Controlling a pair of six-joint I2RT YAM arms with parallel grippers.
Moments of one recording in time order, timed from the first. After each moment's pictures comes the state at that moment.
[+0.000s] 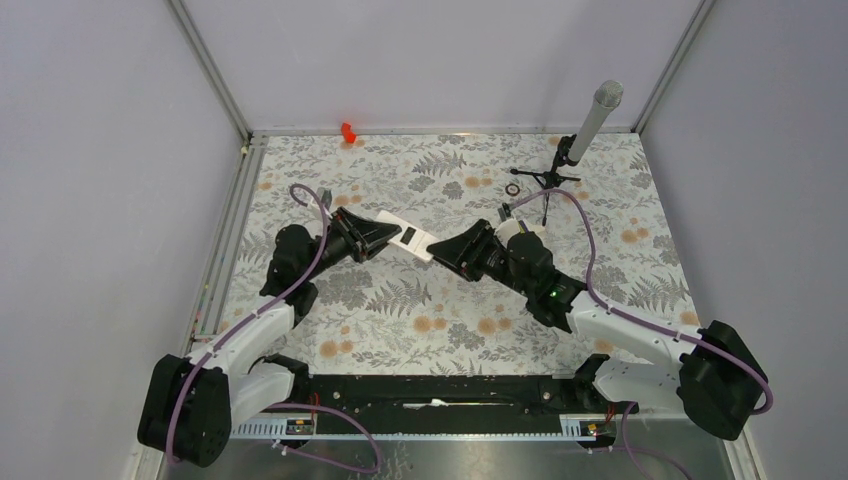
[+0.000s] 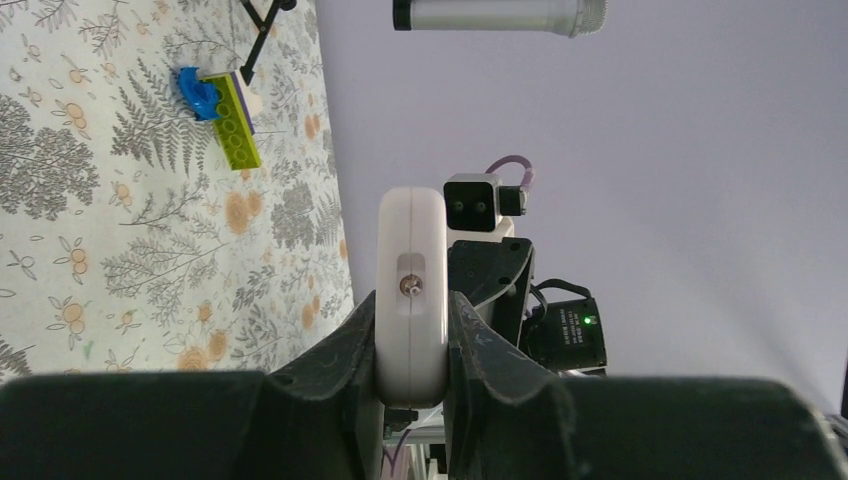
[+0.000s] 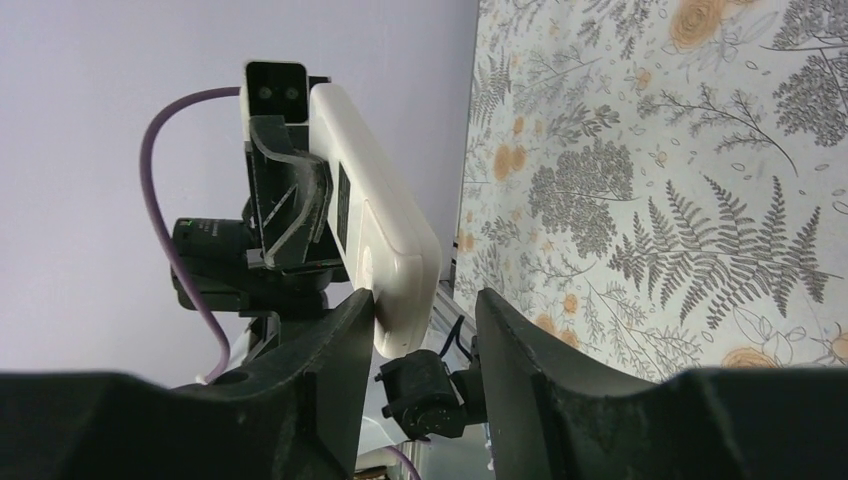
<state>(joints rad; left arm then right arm) -0.31 1.03 0.44 0.58 0.60 -1.41 0.81 1.14 0.59 0.34 -0.07 1.29</state>
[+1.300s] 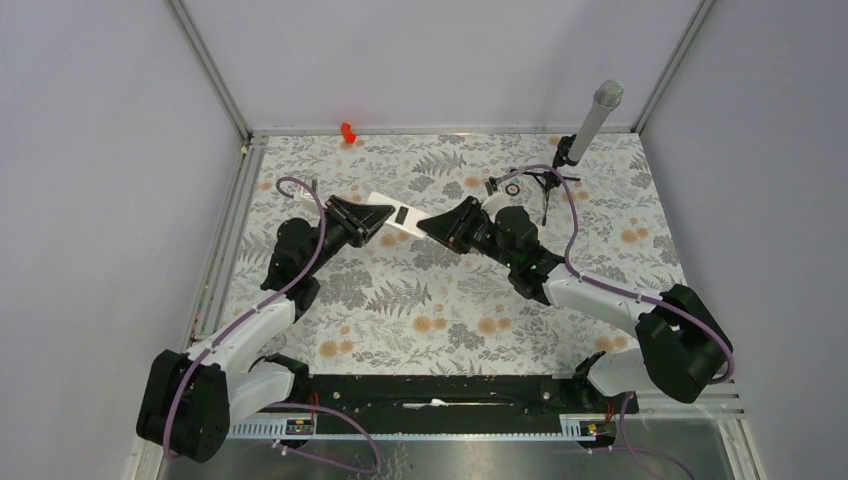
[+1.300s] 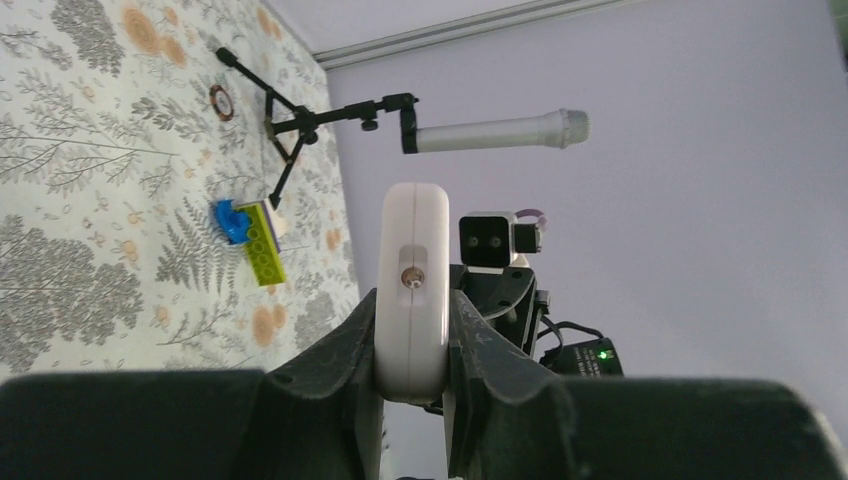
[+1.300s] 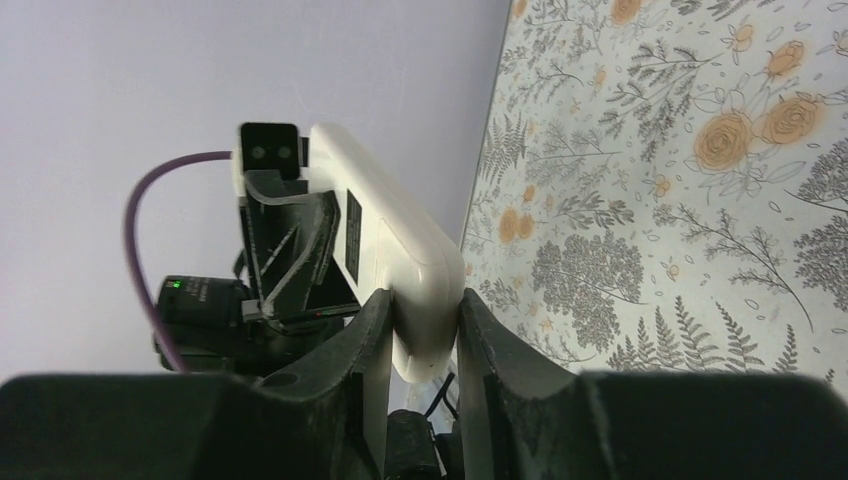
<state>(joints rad) -0.34 1.06 0.47 0.64 0.36 -1.34 0.73 1.38 0.73 0.53 -0.17 1.21</state>
